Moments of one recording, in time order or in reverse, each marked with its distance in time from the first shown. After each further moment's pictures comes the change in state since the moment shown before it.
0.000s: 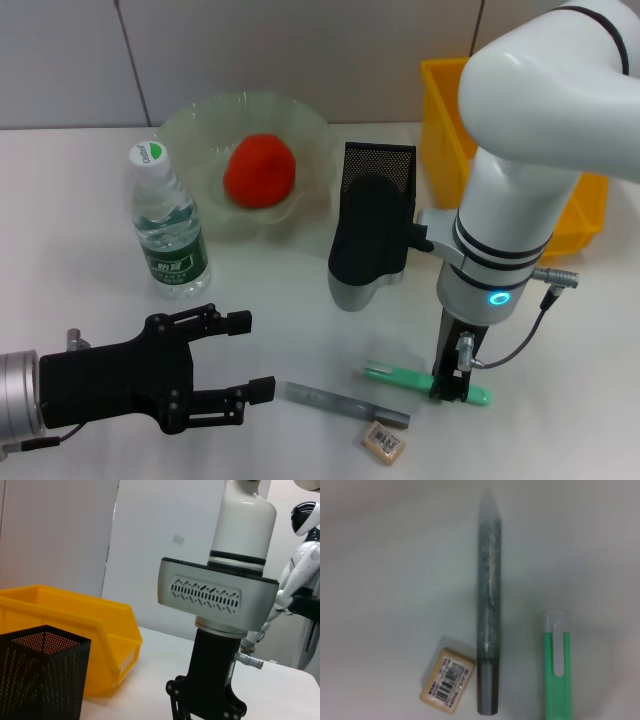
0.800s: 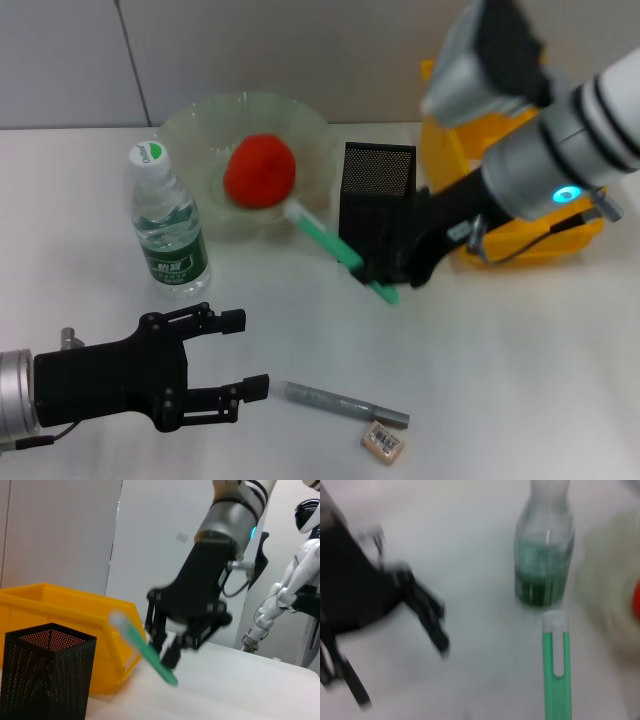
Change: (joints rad) left arm 0.001 0.006 -0.001 0.000 0.000 -0.005 0.000; right arm -0.249 -0.012 0.532 -0.371 0.193 -0.055 -0.276
